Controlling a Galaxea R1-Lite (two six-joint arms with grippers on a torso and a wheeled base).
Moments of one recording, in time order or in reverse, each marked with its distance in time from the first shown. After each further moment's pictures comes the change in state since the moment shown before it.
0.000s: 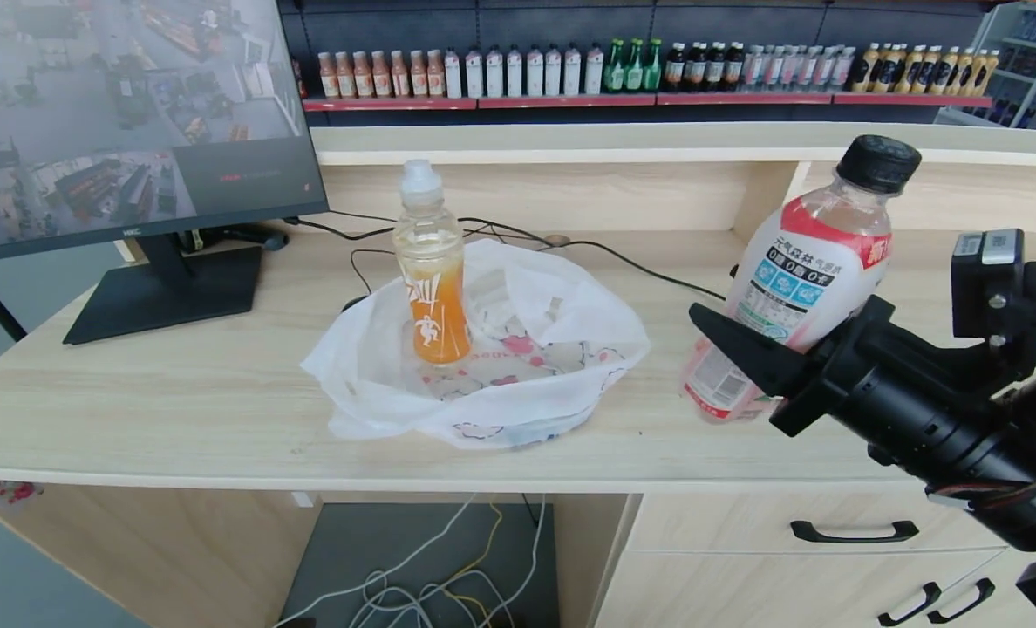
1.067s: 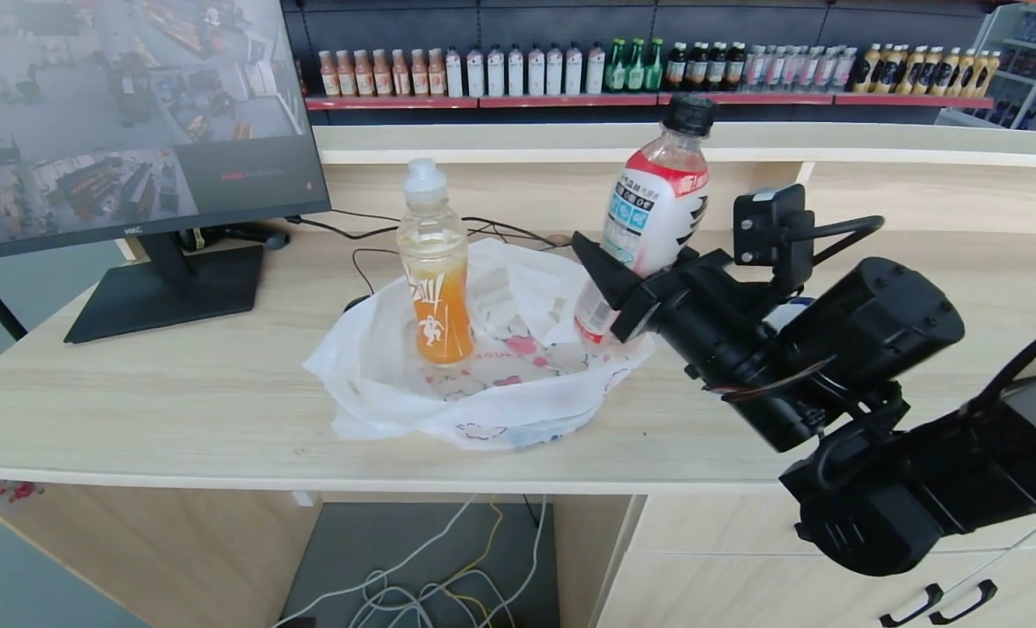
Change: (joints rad) left arm 0.000 0.000 0.000 0.000 0.000 0.001; right arm 0.130 0.329 -0.435 0.000 -0.244 0.033
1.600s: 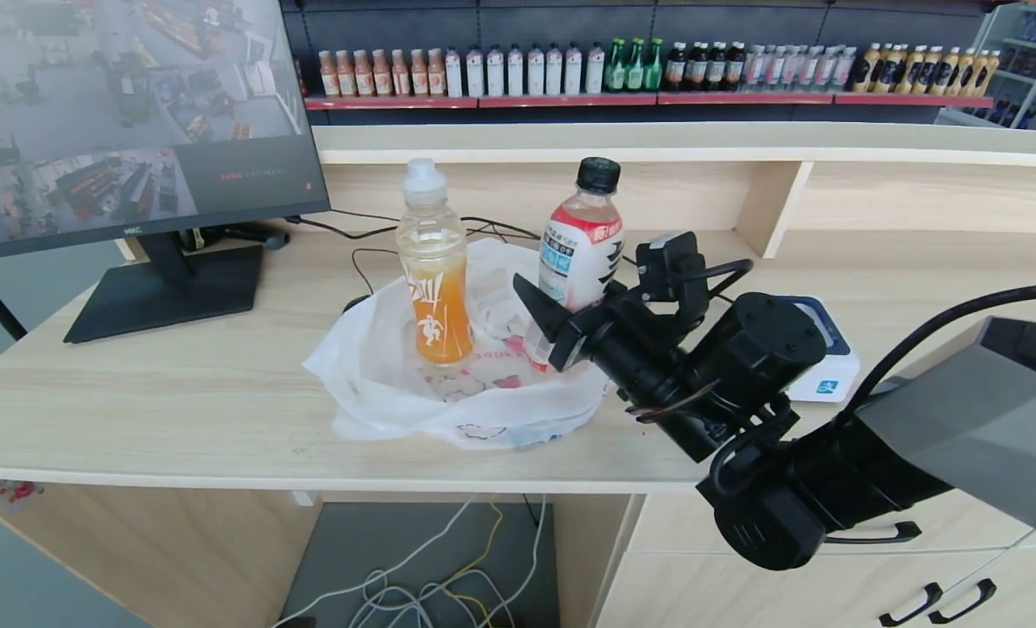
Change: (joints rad) left arm 0.000 0.000 0.000 0.000 0.000 0.000; right arm 0.055 0.167 -0.127 0.015 -0.002 0.009
